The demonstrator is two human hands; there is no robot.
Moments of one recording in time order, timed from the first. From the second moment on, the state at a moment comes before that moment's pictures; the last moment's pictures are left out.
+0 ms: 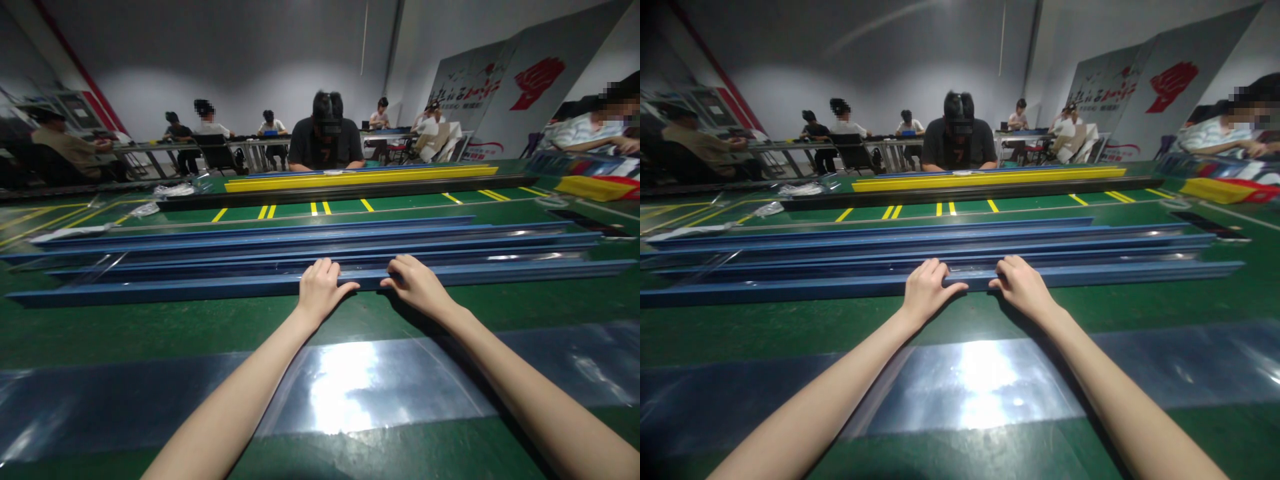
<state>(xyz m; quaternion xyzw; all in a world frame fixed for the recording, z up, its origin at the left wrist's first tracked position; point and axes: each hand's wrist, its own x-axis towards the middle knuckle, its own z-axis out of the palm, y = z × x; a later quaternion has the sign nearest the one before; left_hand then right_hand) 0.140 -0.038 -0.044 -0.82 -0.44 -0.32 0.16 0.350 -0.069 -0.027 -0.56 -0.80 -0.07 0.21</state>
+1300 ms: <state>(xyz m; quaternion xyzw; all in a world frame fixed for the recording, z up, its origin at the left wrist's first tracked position) 0.139 -0.040 -0.045 -0.85 -0.41 -0.27 0.19 0.322 -0.075 -0.035 -0.52 -0.83 -0.11 0.18</state>
